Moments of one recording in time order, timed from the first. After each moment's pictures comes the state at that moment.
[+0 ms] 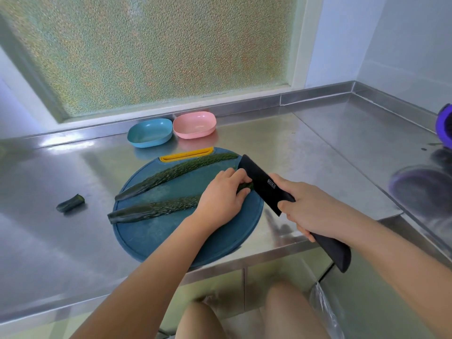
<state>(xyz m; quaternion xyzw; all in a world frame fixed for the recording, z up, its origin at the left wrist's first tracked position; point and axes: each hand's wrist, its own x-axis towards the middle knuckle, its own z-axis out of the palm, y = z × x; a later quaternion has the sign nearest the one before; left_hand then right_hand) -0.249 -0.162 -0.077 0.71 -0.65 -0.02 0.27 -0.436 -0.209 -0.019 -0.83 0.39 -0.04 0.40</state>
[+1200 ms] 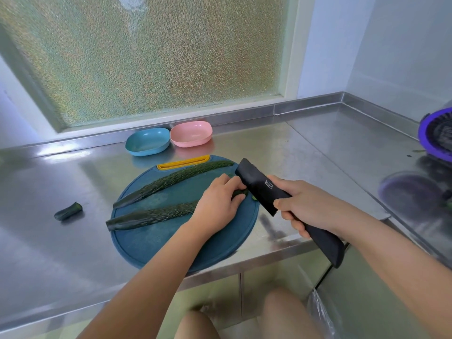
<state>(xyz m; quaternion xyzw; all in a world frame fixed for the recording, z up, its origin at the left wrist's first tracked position) -0.249 -0.161 -0.078 0.71 -0.64 -0.03 0.29 -0.440 -0.215 -0.007 -0.78 0.38 -0.08 0.50</state>
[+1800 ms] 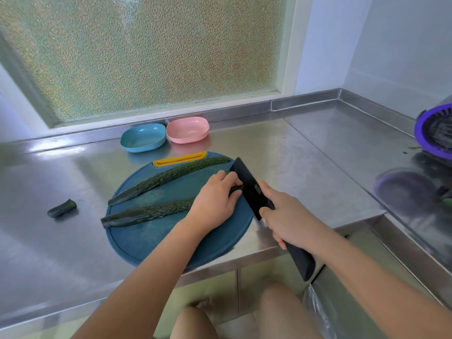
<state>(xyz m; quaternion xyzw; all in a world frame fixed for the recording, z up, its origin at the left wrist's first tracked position) -0.247 -0.163 -0.082 0.70 -0.65 -0.01 0.29 -0.422 -0.192 -0.037 -0.80 0.40 -0.09 0.44</state>
